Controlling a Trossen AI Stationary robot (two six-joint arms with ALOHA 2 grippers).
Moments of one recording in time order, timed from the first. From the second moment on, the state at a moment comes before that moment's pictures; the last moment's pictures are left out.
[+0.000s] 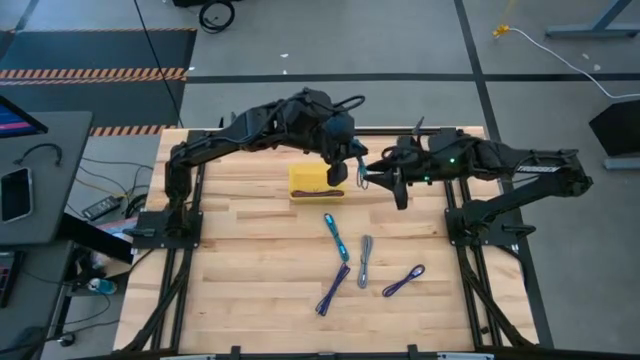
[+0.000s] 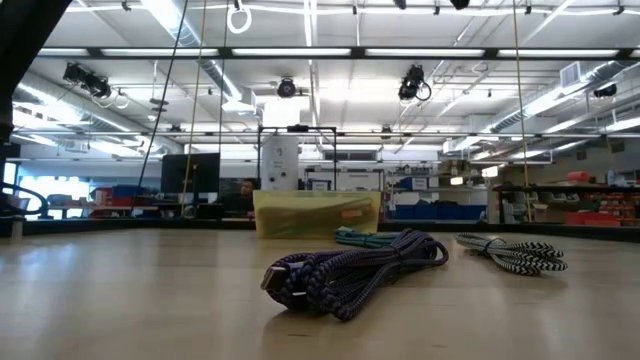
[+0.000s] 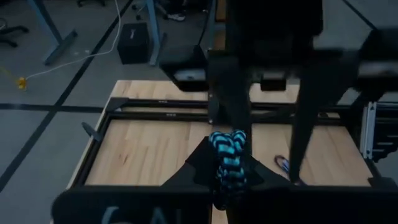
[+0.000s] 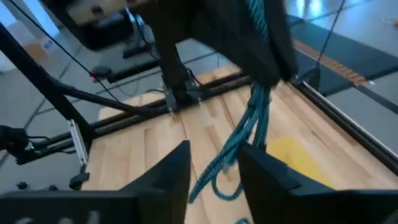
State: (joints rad) left arm 0.16 1.96 2.35 -0.82 0.09 0.06; right arm 0.01 1.06 1.21 -0.48 0.13 0.32
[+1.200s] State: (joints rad) left arm 0.26 2.29 2.35 -1.39 -0.04 0.49; right arm 0.01 0.88 1.21 -0.38 0.06 0.27
